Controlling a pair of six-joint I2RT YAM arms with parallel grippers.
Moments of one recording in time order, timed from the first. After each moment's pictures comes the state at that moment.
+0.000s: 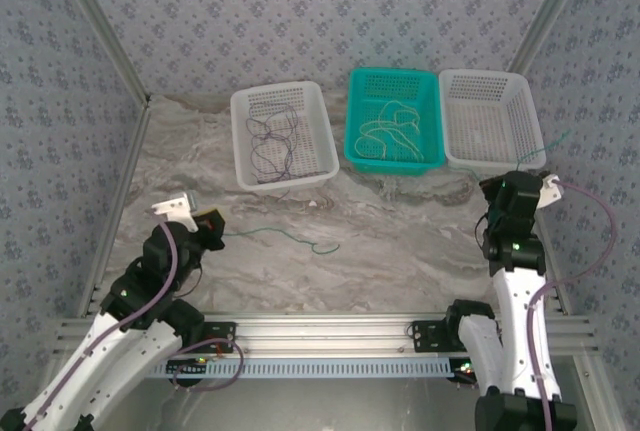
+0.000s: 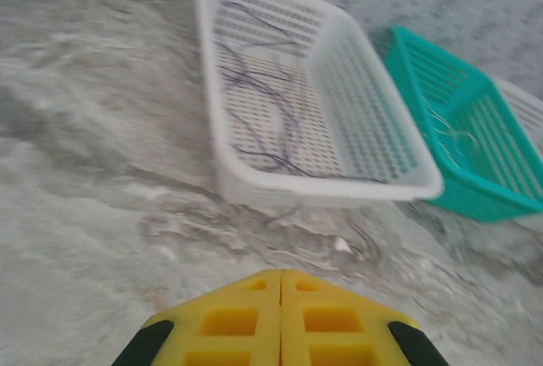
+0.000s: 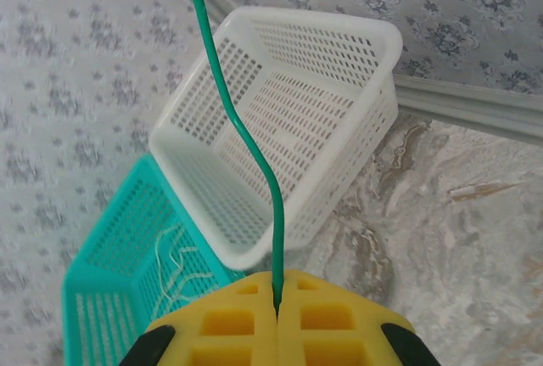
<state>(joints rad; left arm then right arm) -0.61 0.38 0.55 -0.55 -0.27 -0.62 -0.16 0.73 0.73 -0.41 0.26 0.91</state>
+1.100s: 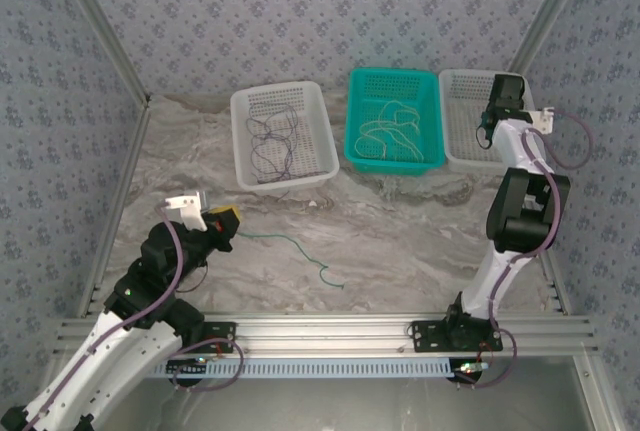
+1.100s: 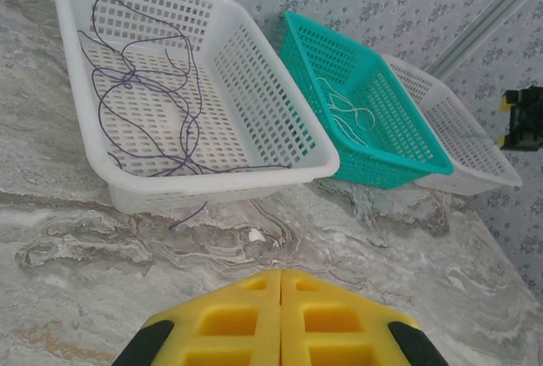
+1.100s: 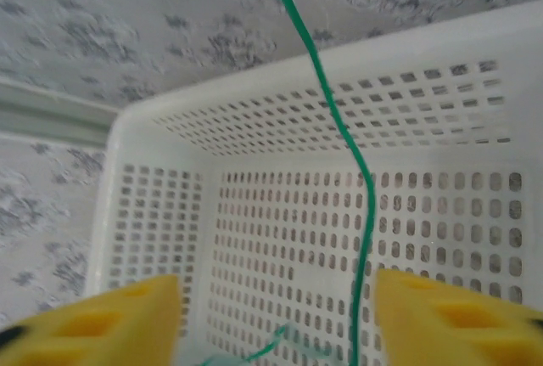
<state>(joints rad) -0.61 0.38 0.53 -0.42 -0.09 -0.58 -0.21 1.90 1.57 -0.41 0.47 1.33</state>
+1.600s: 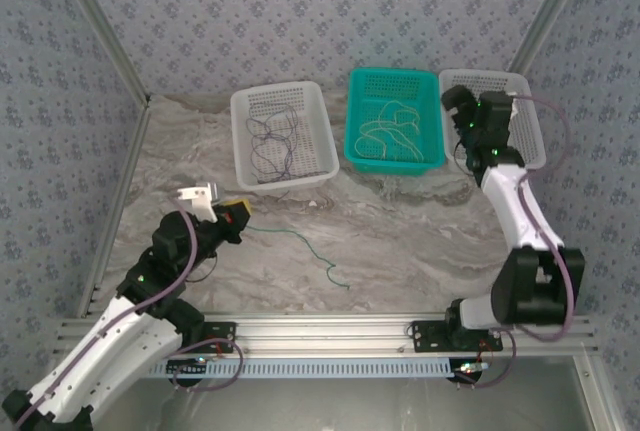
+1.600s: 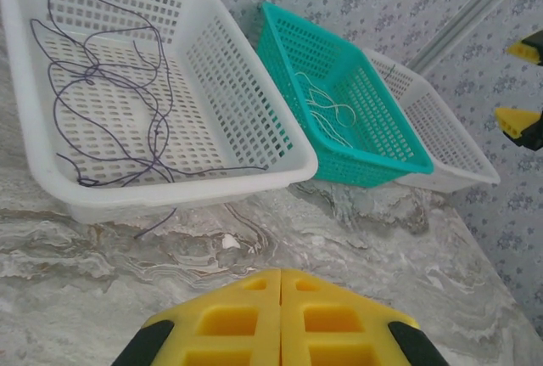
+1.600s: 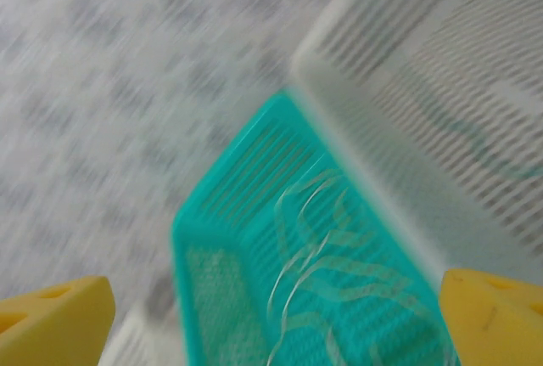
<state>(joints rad) -0.61 0.52 0.52 -0.27 -0.03 -0.60 -0.01 1.35 1.11 -0.14 -0.04 0.84</state>
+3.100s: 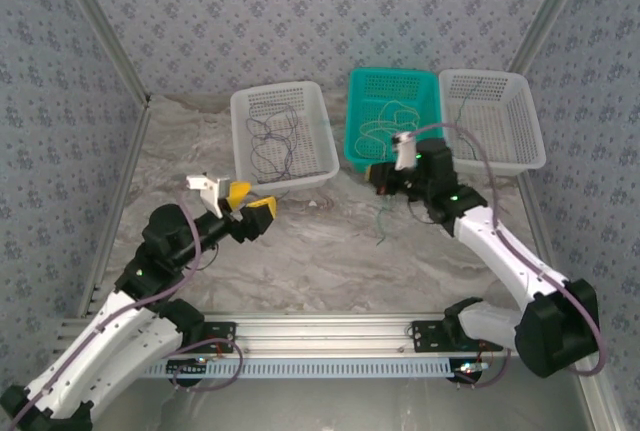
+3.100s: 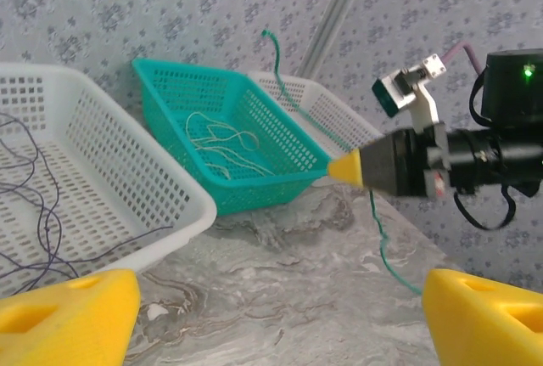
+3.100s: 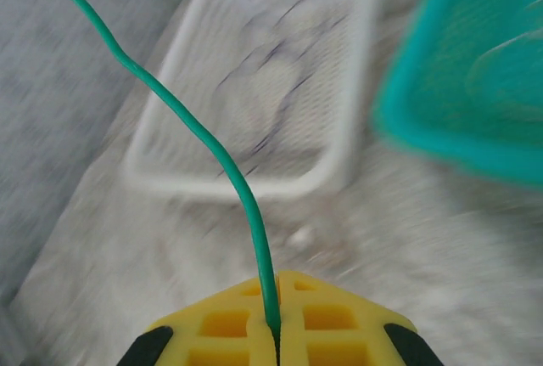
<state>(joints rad) -0.61 0.54 0.59 -0.13 0.21 -0.40 0.34 1.15 0.86 -0.18 -0.32 0.41</state>
